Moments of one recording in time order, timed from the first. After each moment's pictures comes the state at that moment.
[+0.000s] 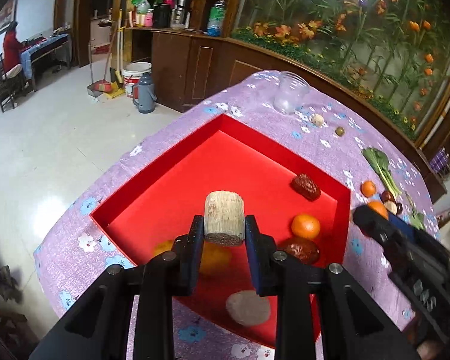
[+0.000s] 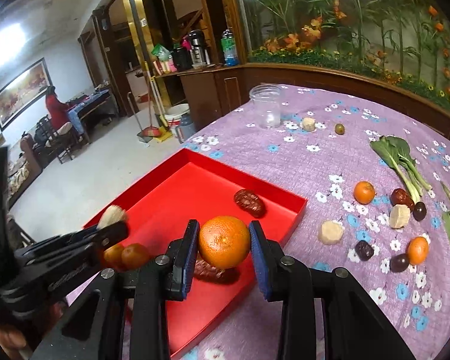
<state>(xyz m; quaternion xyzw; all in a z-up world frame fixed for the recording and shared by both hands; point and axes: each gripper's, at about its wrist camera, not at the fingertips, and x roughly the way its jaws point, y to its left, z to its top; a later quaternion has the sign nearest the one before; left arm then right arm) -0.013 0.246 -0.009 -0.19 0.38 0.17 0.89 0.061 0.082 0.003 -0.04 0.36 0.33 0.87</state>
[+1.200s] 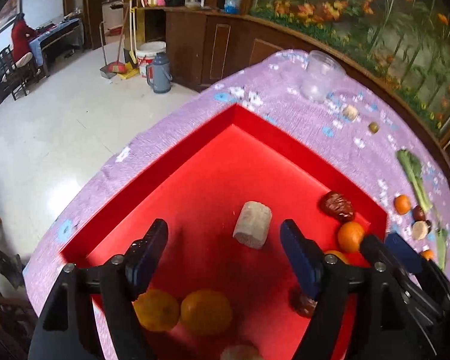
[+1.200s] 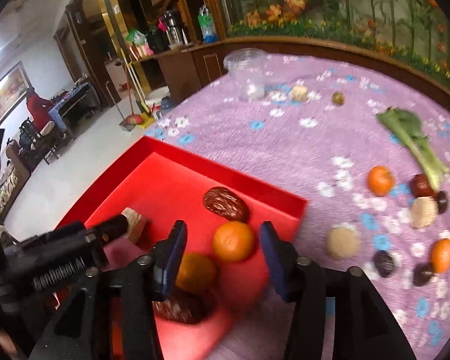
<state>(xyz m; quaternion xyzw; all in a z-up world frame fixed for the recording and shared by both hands) 0.044 0.265 -0.025 -0.20 0.43 0.22 0.85 0.111 0.090 -0.031 -0.03 0.41 0.29 0.86</state>
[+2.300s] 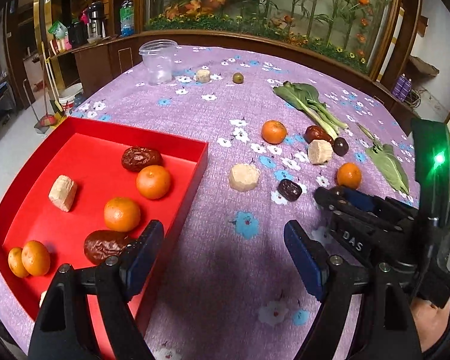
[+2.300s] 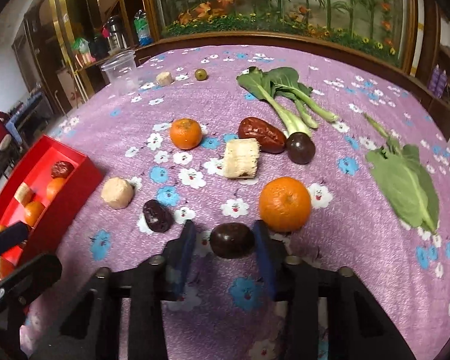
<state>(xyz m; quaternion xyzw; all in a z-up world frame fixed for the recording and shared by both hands) 0.073 0.079 -0.034 -0.08 0.42 0.06 0.90 0.151 -0.070 -0.071 -0.04 0.43 0.18 0.89</state>
